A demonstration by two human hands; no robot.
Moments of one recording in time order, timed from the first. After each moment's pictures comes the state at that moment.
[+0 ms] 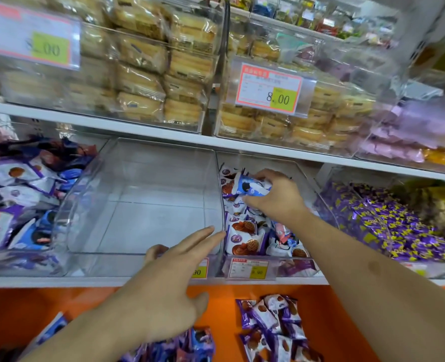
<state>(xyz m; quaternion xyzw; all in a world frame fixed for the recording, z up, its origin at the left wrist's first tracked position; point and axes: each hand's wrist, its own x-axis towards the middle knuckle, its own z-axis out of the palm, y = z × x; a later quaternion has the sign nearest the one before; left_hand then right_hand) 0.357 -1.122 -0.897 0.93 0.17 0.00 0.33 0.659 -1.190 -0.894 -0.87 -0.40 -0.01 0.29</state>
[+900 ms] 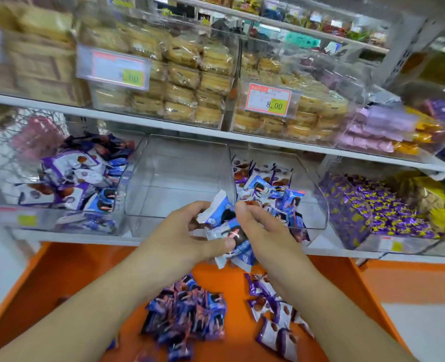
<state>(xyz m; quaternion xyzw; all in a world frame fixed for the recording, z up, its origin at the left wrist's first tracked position) 0.288 -1.163 -0.840 0.69 0.20 0.14 0.68 0.424 -1.284 -0.836 -0.72 -0.25 0.34 0.56</state>
